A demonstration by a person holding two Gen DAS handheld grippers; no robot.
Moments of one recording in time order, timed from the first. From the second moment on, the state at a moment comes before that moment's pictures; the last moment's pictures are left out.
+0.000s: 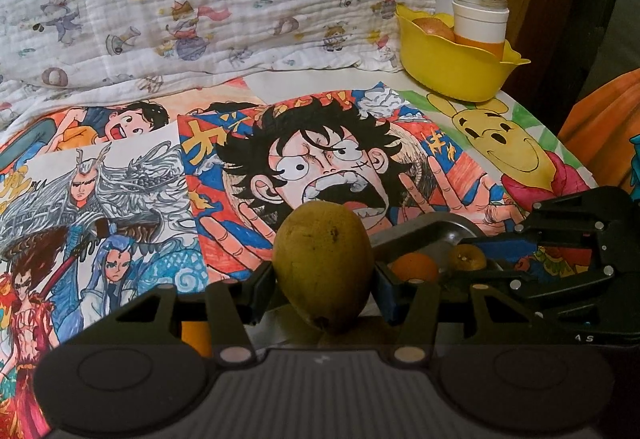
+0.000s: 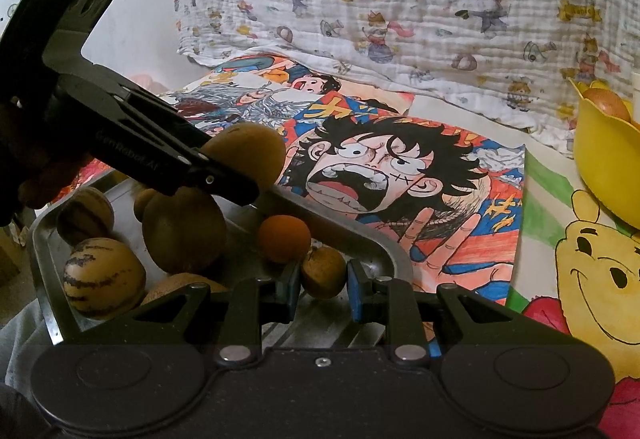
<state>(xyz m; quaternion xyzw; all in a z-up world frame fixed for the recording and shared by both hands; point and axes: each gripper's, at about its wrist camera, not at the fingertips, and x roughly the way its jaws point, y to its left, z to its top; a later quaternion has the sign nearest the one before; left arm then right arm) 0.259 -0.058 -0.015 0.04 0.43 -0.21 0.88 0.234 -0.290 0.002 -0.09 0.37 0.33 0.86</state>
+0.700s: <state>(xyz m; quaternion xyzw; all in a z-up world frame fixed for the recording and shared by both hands) 0.250 -0.054 -0.017 0.02 0.41 -0.20 0.89 0.236 -0.293 0.000 -0.08 0.38 0.33 0.86</state>
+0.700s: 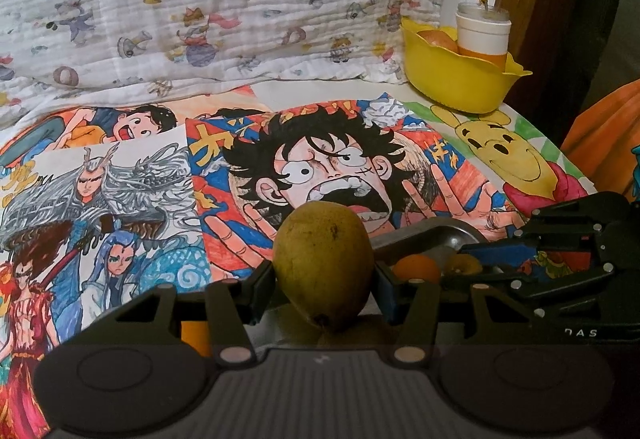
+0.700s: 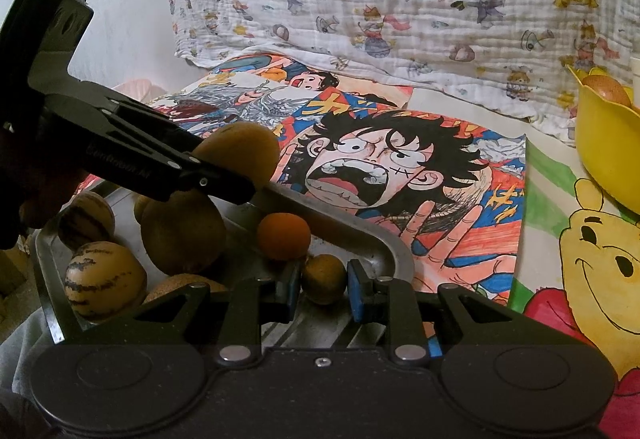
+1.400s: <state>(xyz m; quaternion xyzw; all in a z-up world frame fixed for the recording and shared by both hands) 0.245 -0.053 -0.016 0.02 0.41 -0.19 0.89 0.236 -0.295 0.000 -0.08 0.38 0.33 0.86</state>
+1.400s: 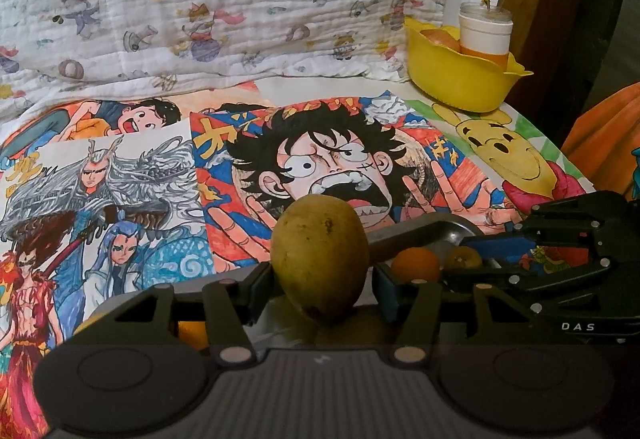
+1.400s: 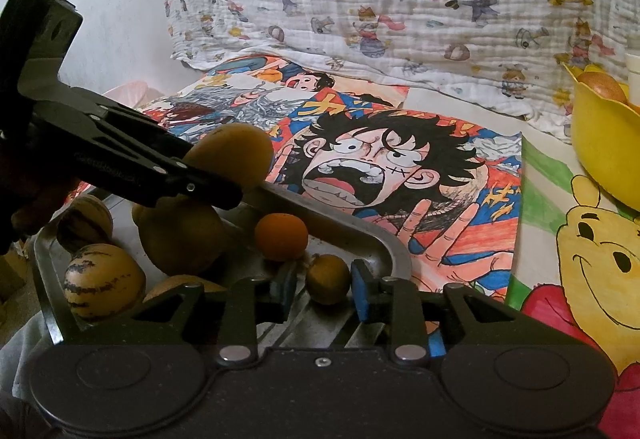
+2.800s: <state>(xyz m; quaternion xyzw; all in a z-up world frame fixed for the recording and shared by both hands) 0.200 -0.015 0.003 -0.08 0.33 -0.09 0.93 0.224 -0.298 0.012 0.02 0.35 0.30 0.89</state>
